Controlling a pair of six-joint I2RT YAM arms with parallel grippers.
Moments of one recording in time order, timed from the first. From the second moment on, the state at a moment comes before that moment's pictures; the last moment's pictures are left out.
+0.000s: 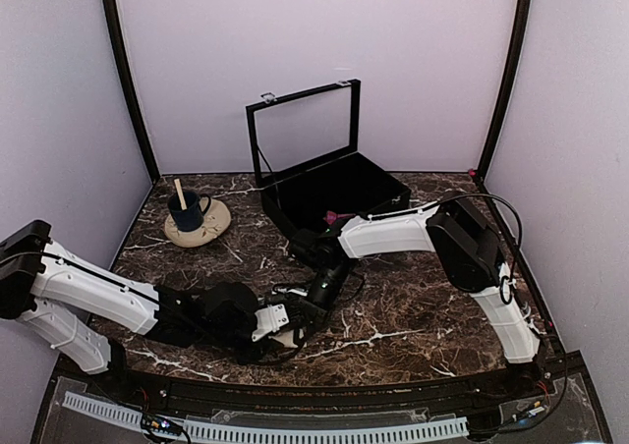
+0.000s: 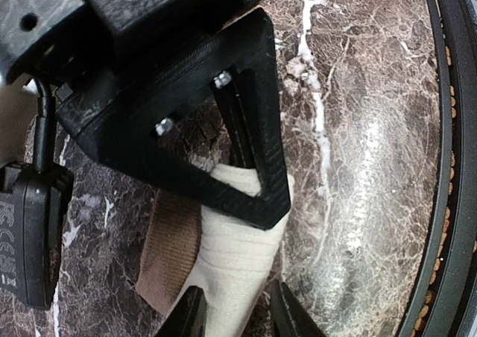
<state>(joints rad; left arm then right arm) -1.20 1.42 0.55 -0.01 -0.09 0.11 0.98 2.35 1.75 -0.97 -0.89 -0.19</state>
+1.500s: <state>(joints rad) -1.12 1.58 0.66 0.02 0.12 0.04 0.91 2.27 1.58 -0.87 -0.95 -0.15</state>
